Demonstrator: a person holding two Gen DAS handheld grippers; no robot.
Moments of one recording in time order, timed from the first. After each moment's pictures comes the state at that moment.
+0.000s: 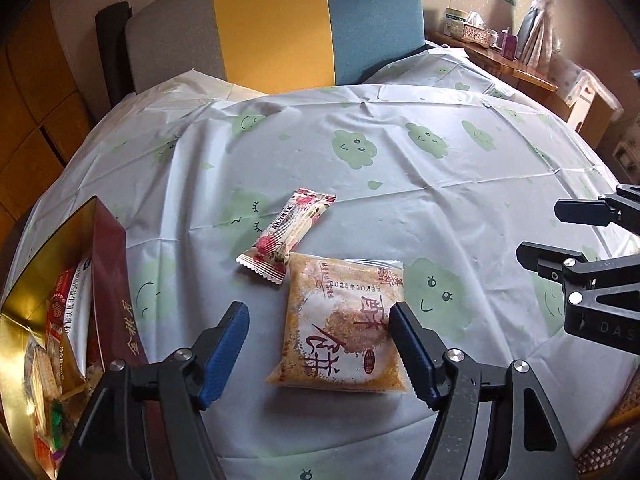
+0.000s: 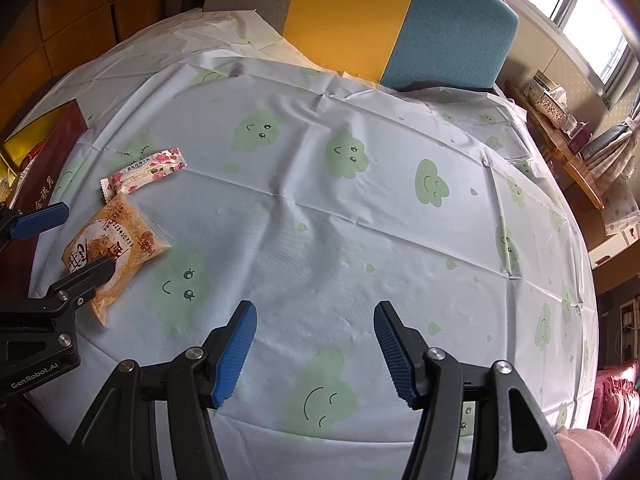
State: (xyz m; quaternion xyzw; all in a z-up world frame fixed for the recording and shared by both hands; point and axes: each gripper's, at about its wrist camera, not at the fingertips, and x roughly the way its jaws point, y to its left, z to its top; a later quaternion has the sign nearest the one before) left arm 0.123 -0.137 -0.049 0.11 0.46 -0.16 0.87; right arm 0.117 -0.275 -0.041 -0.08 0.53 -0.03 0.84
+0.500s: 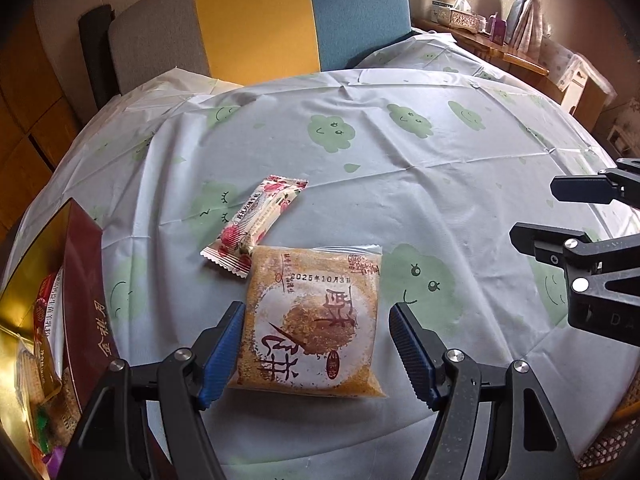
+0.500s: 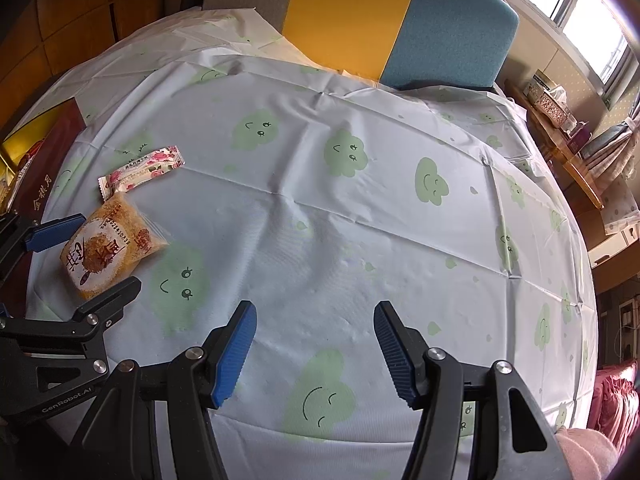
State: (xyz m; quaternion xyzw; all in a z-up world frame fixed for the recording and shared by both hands) left arm 0.123 -0.155 -0.068 0.13 0.47 -0.17 0.85; right arm 0.118 -0.276 -0.043 -0.09 0.53 -0.03 0.84
